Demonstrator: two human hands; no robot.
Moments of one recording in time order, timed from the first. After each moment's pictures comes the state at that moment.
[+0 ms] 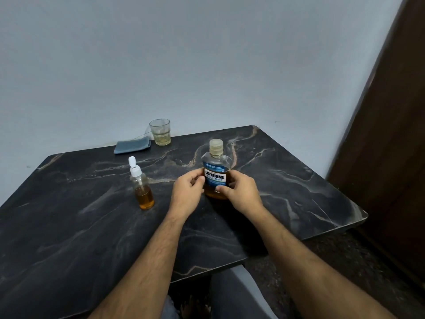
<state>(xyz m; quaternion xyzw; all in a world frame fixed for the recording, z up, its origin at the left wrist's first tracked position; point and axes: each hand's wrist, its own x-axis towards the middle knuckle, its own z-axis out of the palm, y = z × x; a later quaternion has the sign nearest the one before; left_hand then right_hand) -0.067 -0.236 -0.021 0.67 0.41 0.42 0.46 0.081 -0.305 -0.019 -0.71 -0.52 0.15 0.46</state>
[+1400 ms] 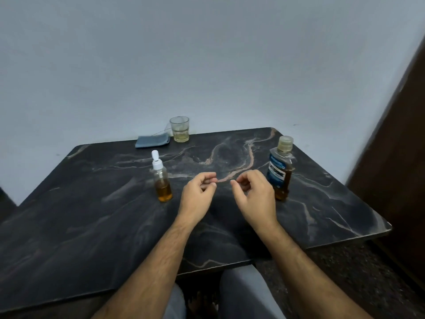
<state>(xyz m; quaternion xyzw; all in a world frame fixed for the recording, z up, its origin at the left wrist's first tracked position) -0.098 -0.260 -0.019 0.67 0.43 0.43 0.43 0.046 -0.334 -0.011 -0.61 -0.57 -0.08 0.54</state>
